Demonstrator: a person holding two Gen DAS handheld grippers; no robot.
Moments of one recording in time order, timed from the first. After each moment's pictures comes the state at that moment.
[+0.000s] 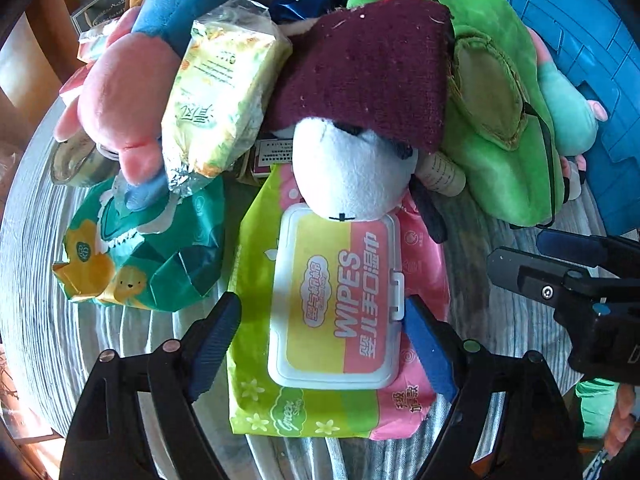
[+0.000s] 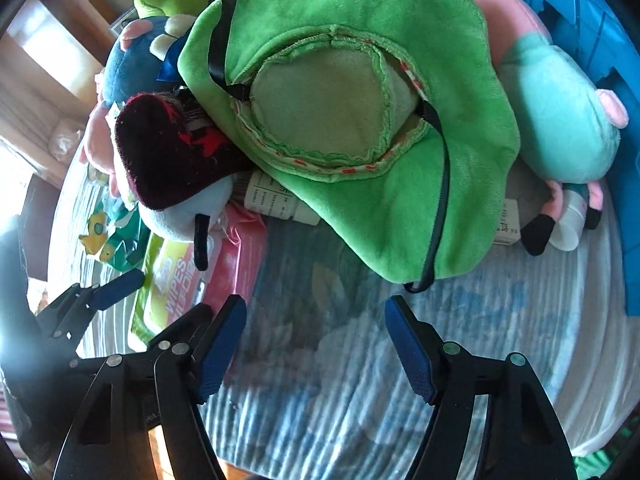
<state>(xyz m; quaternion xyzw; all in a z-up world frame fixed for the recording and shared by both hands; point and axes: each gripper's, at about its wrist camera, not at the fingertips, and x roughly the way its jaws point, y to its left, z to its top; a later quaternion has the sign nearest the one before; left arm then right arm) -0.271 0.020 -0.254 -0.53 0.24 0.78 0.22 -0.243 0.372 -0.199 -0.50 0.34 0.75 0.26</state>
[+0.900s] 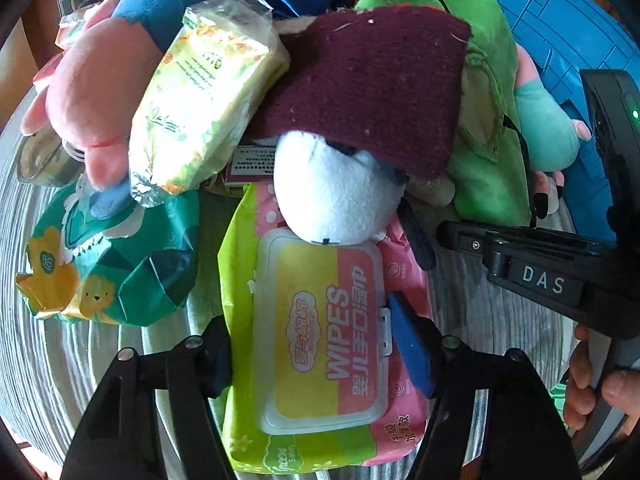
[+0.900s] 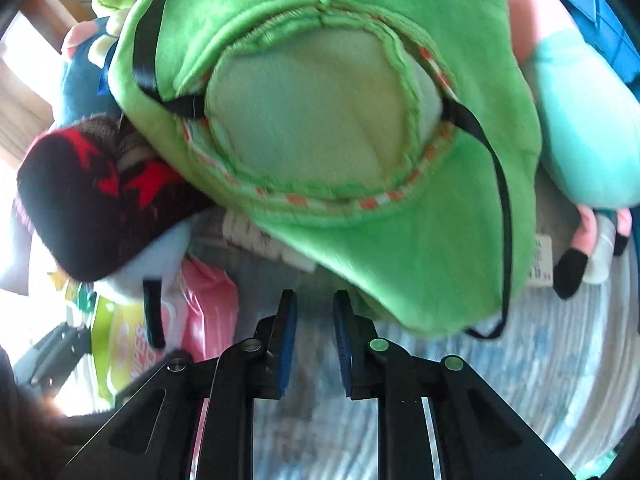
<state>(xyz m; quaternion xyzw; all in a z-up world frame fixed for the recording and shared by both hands) -0.260 0.017 -0.261 -0.55 0.19 0.77 0.27 -0.256 0.390 -0.223 -0.50 0.35 0.75 0.27</state>
